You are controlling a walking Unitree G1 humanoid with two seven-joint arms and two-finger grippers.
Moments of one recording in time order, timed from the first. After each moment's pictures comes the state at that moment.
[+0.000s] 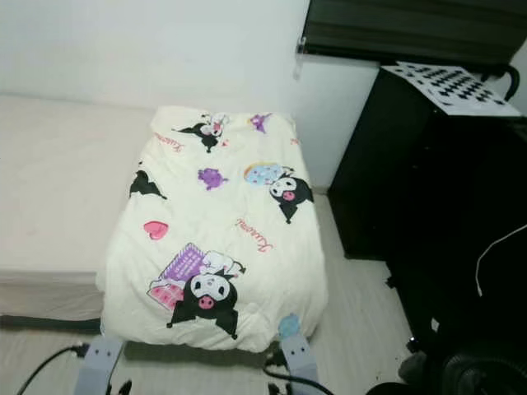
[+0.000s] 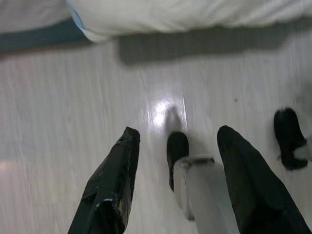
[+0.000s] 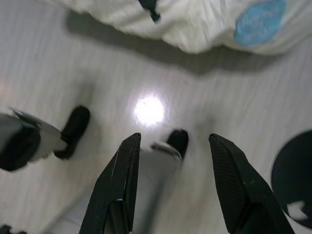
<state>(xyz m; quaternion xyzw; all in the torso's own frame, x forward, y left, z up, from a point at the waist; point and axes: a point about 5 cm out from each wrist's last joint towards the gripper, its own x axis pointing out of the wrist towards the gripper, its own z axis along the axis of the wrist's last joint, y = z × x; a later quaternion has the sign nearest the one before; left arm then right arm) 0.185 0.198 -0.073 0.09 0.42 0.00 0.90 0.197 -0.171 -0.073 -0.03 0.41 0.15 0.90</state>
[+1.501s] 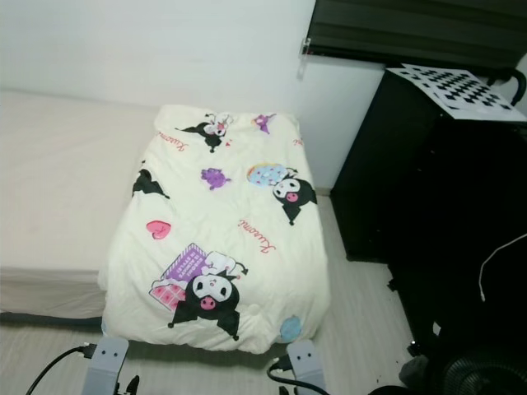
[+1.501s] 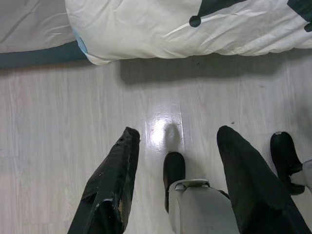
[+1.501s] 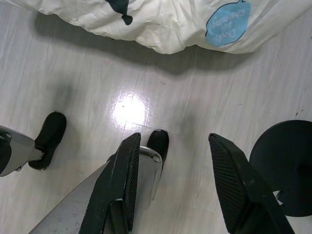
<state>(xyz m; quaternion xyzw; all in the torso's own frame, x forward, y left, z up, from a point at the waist) 0.198 0.189 -0.070 0.08 0.37 0.01 0.92 0.199 -0.174 -0.073 -0.05 0.40 0.09 0.91</state>
